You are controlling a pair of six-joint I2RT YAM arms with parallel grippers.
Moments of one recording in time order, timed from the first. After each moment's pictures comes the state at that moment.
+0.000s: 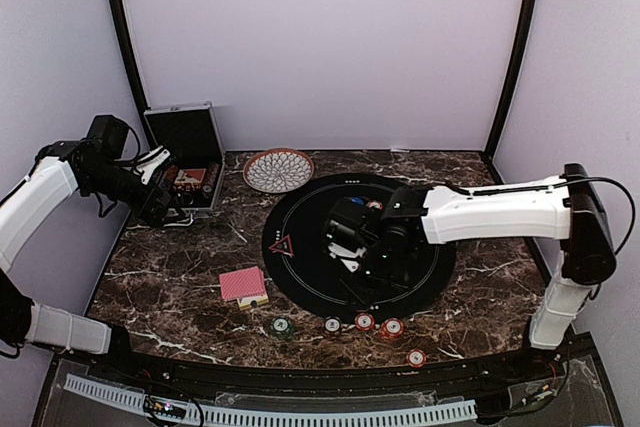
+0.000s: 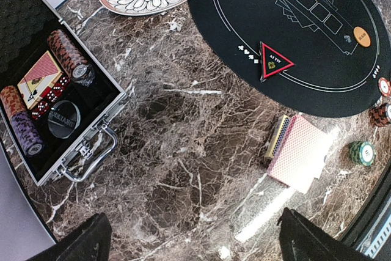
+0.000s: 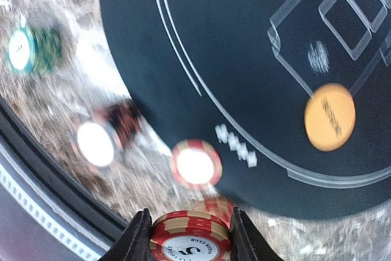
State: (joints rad) left arm -0.08 1.20 1.15 -0.97 0.36 0.53; right arm 1.14 1.72 1.30 -0.95 0.01 0.39
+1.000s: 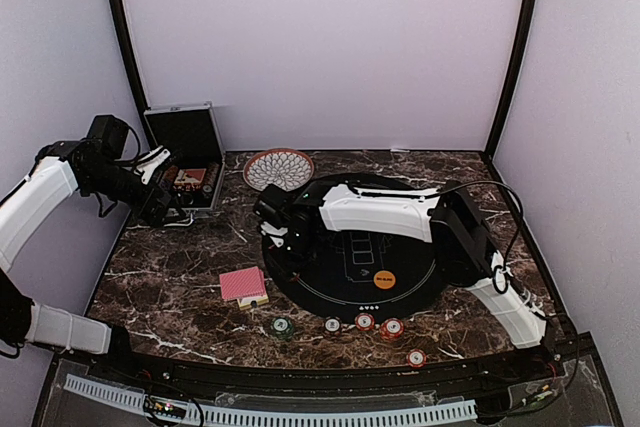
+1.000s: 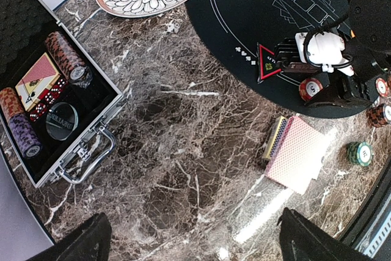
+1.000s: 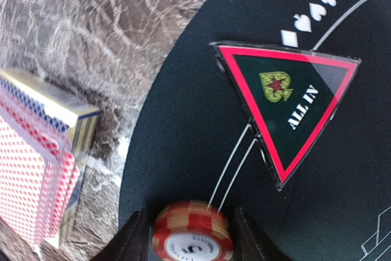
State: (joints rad) left arm -0.08 1.20 1.15 -0.96 0.37 0.53; right arm 1.07 2.46 2.15 -0.94 0.00 0.26
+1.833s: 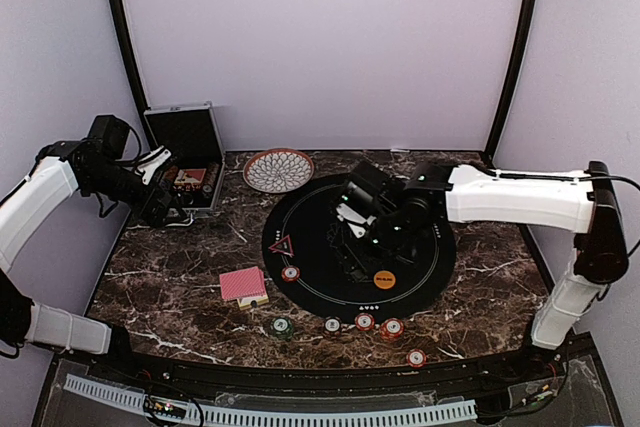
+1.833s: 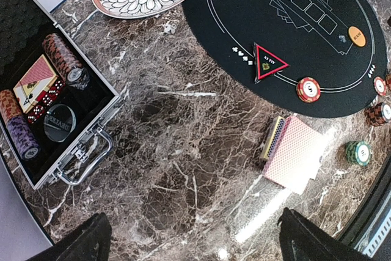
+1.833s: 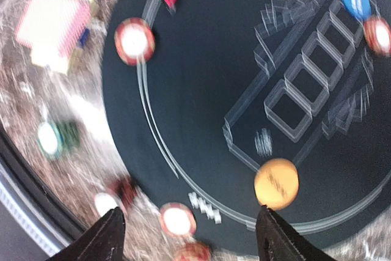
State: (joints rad) left arm -0.09 1.20 1.15 -0.97 0.37 0.53; right arm 1.05 1.72 1.42 -0.88 0.07 0.33
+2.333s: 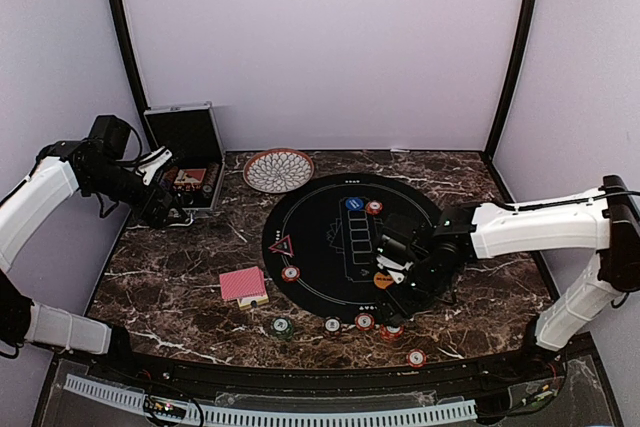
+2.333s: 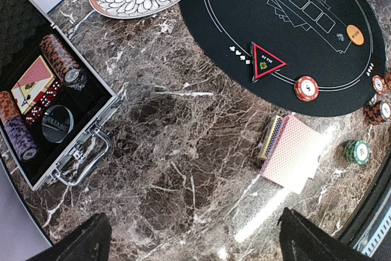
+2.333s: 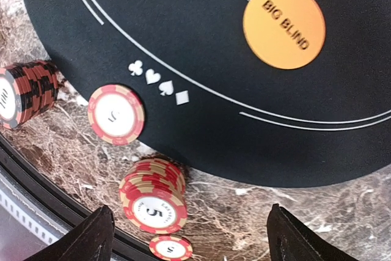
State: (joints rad) left arm -0.10 1.20 1.15 -0.97 0.37 0.53; right arm 1.07 1.52 1.00 -0.88 -0.01 0.44
